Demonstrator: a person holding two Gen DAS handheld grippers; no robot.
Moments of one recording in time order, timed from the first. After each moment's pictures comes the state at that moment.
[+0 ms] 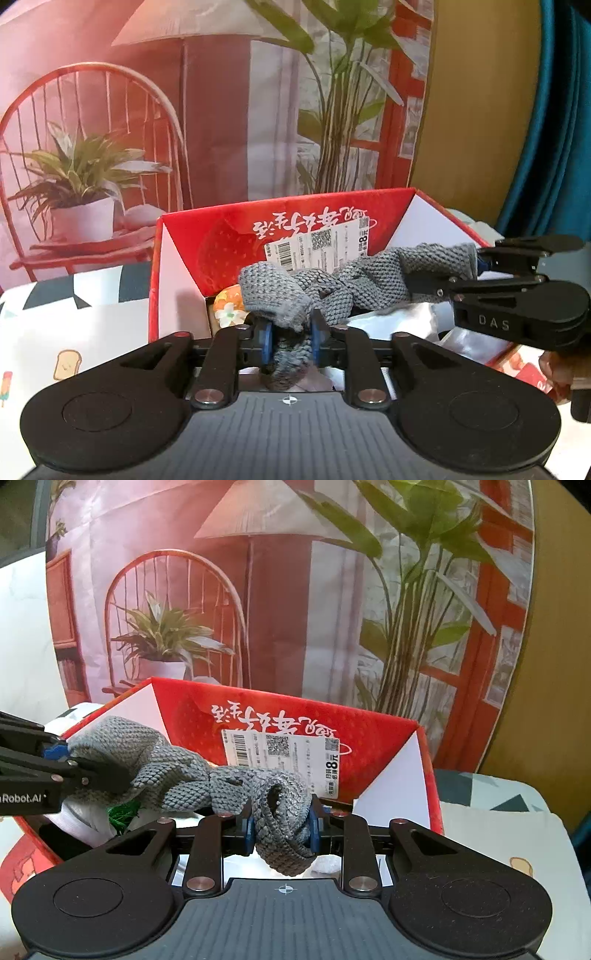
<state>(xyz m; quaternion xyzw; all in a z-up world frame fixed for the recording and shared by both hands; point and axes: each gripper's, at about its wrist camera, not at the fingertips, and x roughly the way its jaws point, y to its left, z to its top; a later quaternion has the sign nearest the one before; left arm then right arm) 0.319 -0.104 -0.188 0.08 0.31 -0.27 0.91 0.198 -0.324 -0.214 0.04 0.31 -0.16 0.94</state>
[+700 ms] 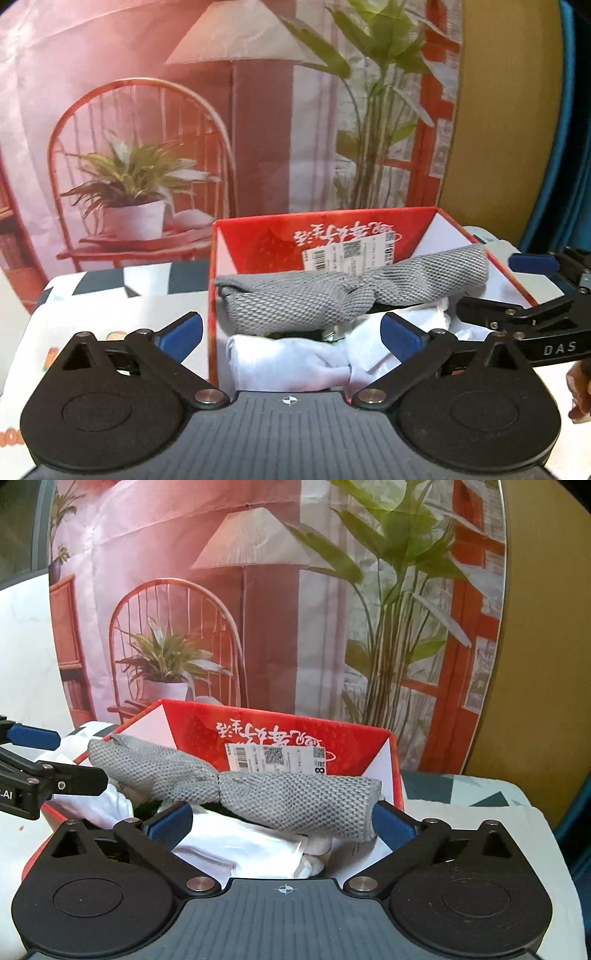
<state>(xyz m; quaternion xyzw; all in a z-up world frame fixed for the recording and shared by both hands) 0.283 -0.086 -0.161 0.07 0.29 -0.20 0.93 0.153 -0.315 -0.184 0.05 0.29 -0.17 0.94</state>
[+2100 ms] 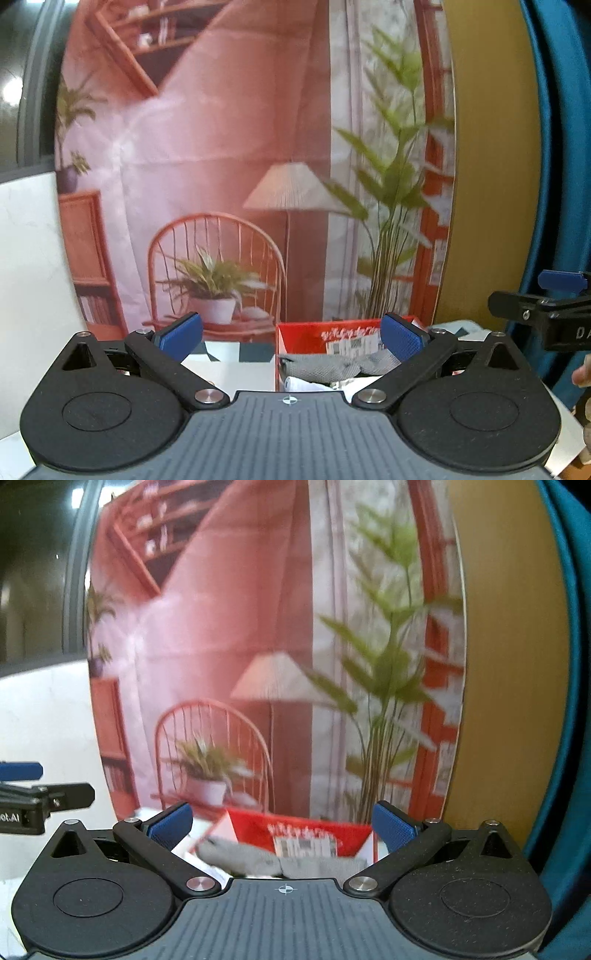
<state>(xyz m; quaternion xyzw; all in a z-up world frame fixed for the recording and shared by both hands) 0.080 -0.034 0.010 0.04 0.14 -0.13 0.98 0.018 -0.215 0.008 0.05 0.16 -0.18 0.97</state>
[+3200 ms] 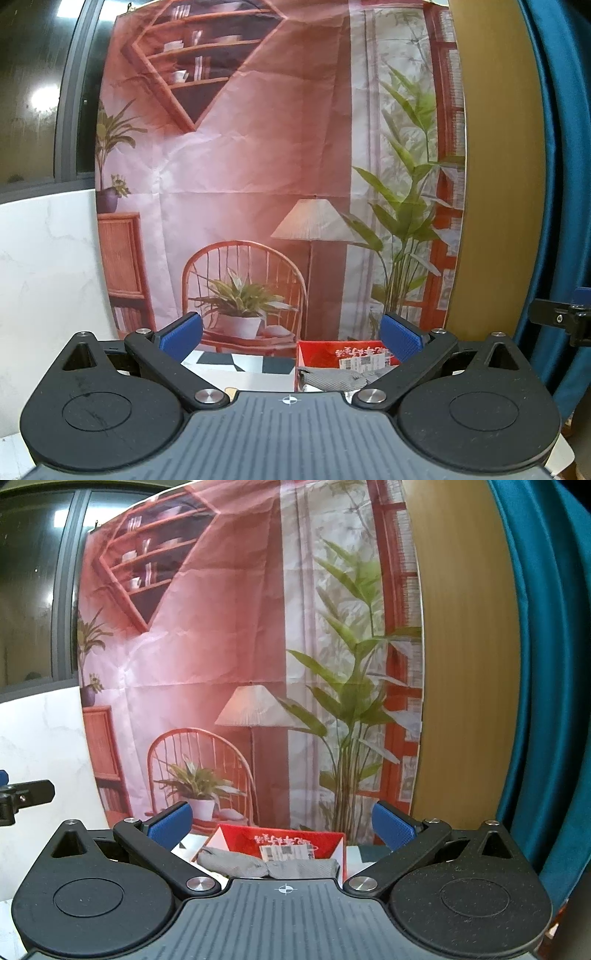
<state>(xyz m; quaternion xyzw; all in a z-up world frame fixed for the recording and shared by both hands) 0.010 -0.015 0.057 0.02 0.12 -0.09 0.99 -0.056 -0.189 0.065 0.06 0.15 -0.22 0.96</state>
